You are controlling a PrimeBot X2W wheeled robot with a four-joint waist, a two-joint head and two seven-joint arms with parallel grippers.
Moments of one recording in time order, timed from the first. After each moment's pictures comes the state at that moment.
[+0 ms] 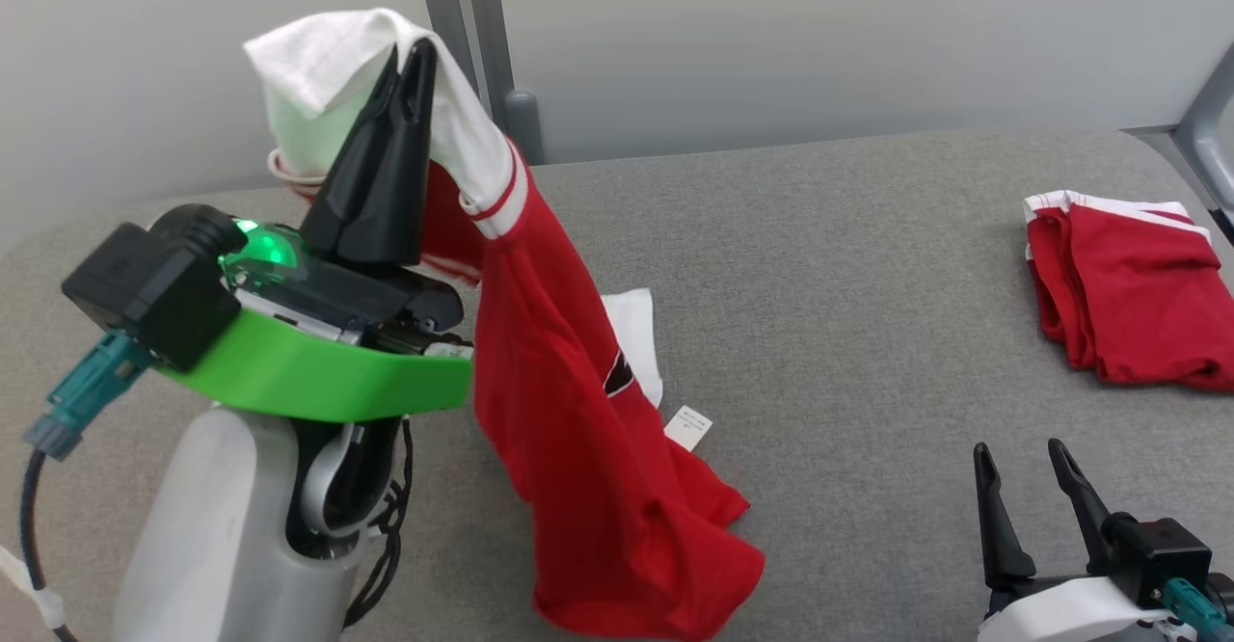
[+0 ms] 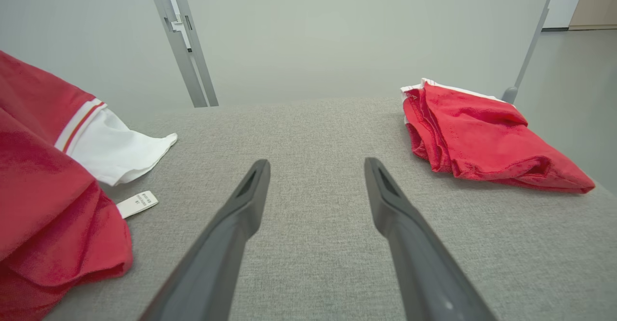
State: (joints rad) left arm -0.42 0.14 -0.30 -0.20 -0.54 -0.09 -0.09; right arm 0.12 -0.10 -0.03 0.13 0.16 0.13 -0.26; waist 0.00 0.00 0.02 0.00
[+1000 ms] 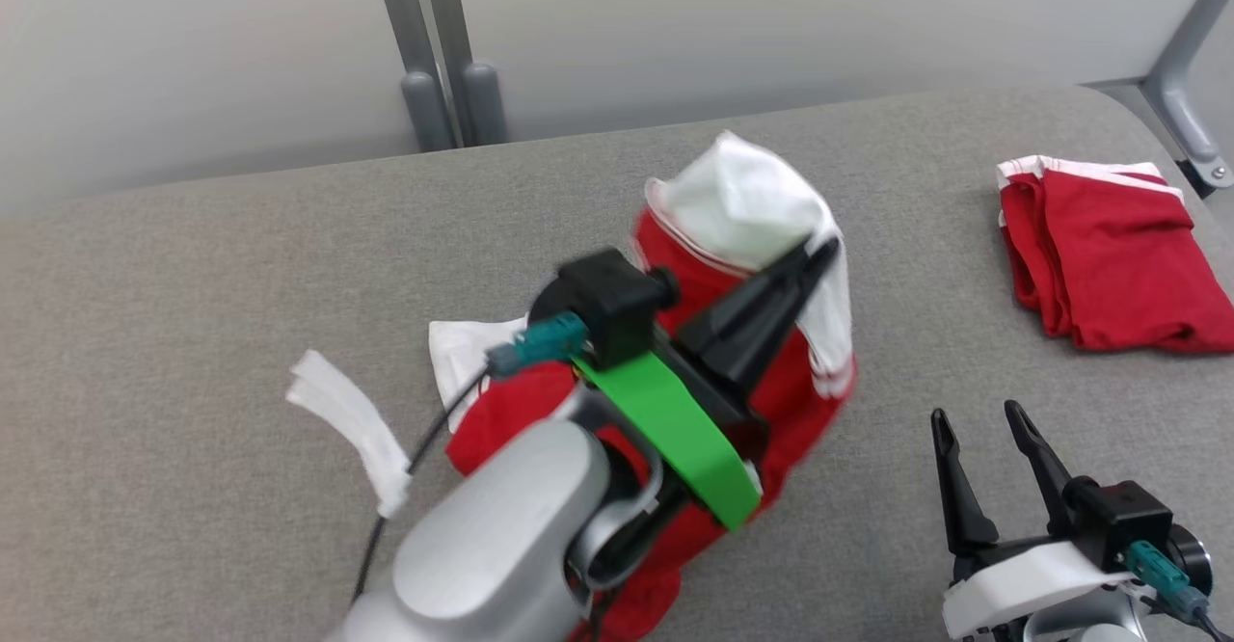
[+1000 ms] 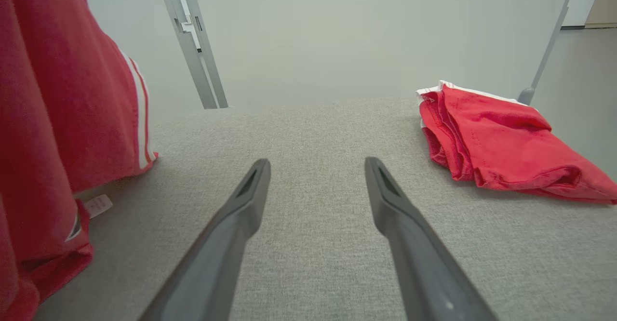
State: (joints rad) left arm -0.61 0.07 -0.83 0.14 -0.77 -0.13 -0.10; right arm 0.06 -0.10 0.03 0.14 0.16 0.13 -0.26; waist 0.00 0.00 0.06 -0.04
